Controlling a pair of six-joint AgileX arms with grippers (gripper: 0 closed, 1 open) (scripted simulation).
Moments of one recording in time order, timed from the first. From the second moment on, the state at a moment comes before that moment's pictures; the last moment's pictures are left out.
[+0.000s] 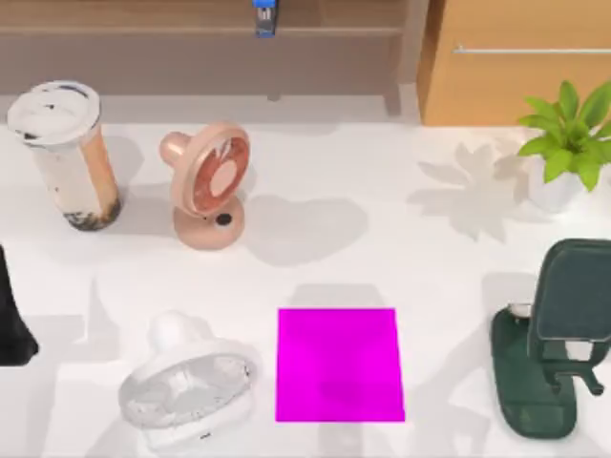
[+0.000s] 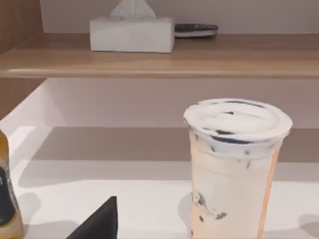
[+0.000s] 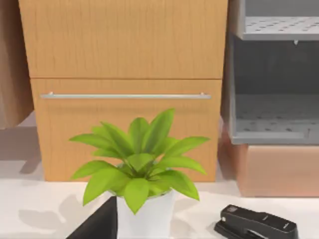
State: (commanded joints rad) left arm 0.00 0.00 0.00 0.00 0.00 0.00; right arm 0.00 0.00 0.00 0.00 0.00 0.00
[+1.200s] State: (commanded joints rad) left arm 0.00 0.00 0.00 0.00 0.00 0.00; right arm -0.20 1.21 0.79 -0.85 0.00 -1.39
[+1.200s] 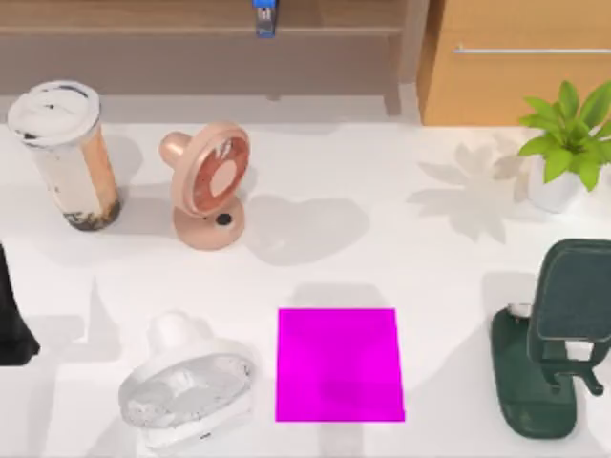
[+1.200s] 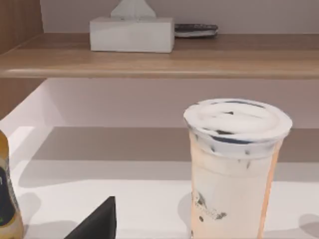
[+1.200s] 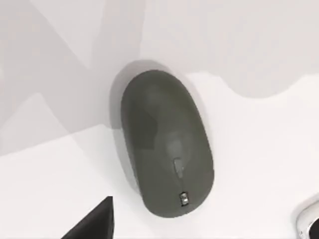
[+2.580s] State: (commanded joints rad) left arm 0.00 0.00 0.00 0.00 0.00 0.00; right arm -0.27 1.66 0.77 -0.67 0.00 -1.68
